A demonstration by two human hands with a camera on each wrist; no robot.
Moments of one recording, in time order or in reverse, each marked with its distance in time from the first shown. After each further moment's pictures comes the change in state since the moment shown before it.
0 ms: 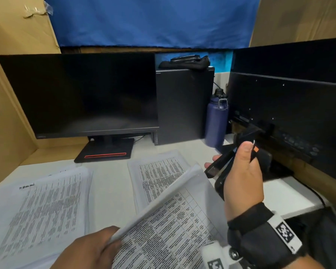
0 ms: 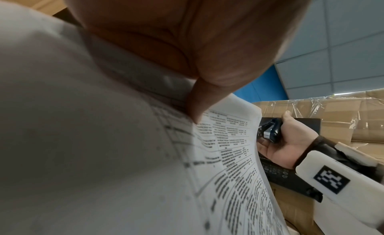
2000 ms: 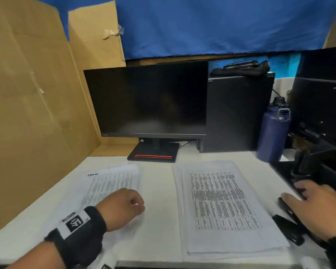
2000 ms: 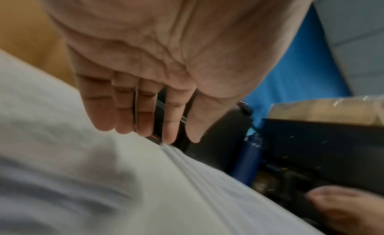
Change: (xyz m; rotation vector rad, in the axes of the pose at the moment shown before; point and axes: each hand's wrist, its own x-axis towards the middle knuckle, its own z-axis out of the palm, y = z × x) left_hand 0.069 -0.045 -0.052 0.059 -0.107 -0.223; right_hand 0.109 0.085 -0.077 -1.445 -0.320 0.058
